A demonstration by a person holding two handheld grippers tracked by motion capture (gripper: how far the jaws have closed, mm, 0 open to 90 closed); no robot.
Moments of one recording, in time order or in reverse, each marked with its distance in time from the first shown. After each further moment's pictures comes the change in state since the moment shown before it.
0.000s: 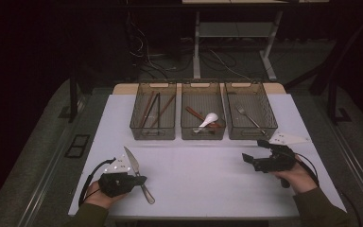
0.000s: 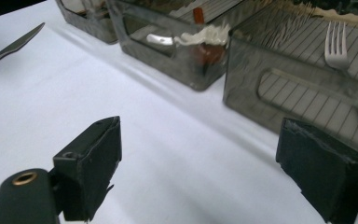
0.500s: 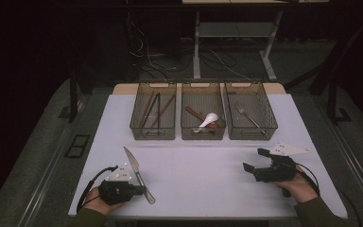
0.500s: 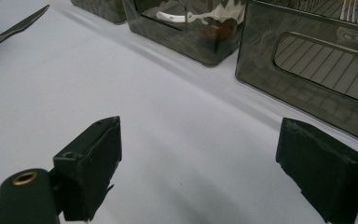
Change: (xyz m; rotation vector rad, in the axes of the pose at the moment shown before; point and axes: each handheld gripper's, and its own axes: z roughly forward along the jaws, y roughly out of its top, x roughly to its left) left arm -0.009 -0.011 0.004 0.075 -0.053 0.034; right arm 0.008 -0.023 -0.003 0.012 0.005 -0.008
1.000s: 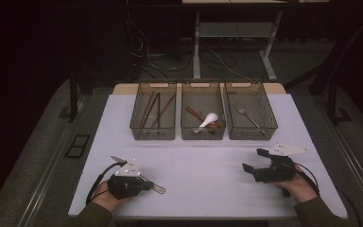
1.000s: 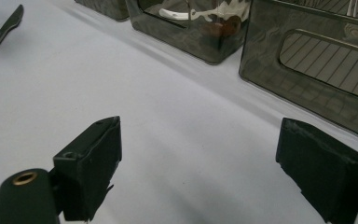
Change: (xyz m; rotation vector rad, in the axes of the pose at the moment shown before) left arm 0.007 0.019 0.020 -0.007 -0.014 0.051; right arm 0.001 0.000 0.002 0.008 0.009 -0.001
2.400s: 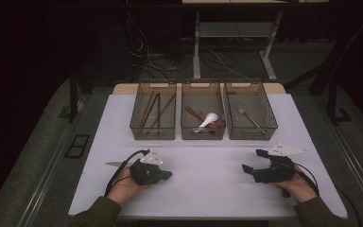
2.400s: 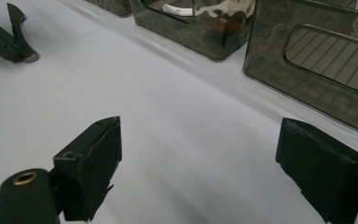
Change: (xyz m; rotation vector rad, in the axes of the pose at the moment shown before) left arm 0.008 0.047 0.043 0.026 -0.030 0.075; right arm 0.000 -0.001 0.002 0.012 0.012 -0.007
